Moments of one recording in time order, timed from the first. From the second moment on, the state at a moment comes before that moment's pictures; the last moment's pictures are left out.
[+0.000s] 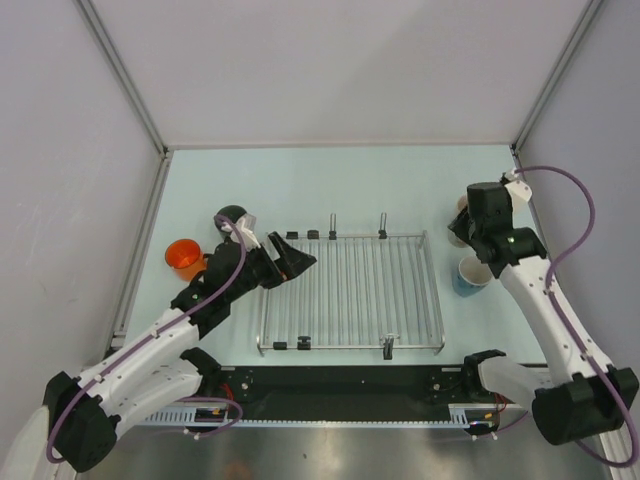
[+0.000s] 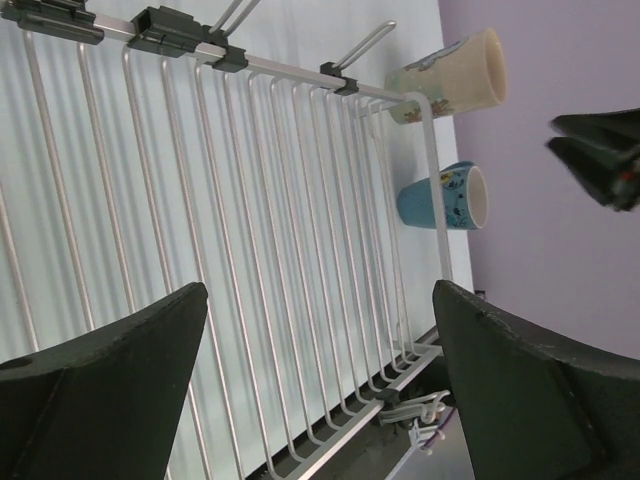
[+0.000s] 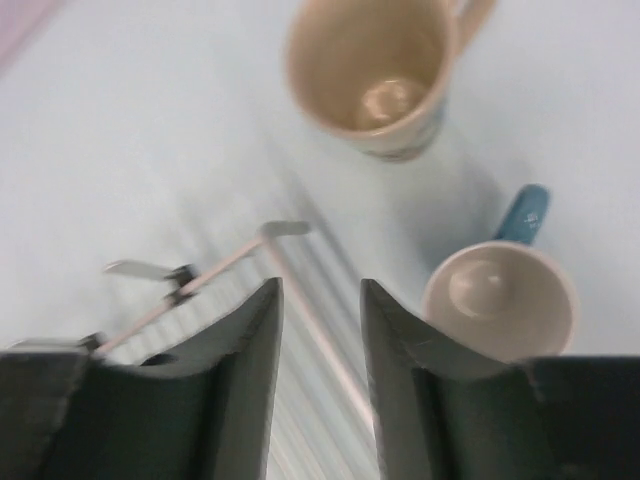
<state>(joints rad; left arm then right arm) -0.60 0.84 0.51 -0.03 0.11 -0.95 0.19 1.12 1.05 -0.69 0.40 0.74</state>
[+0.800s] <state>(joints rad) -0.98 1.03 0.87 -0.49 -0.45 -0.65 1.28 0.96 0.90 -0.66 0.95 0.78</state>
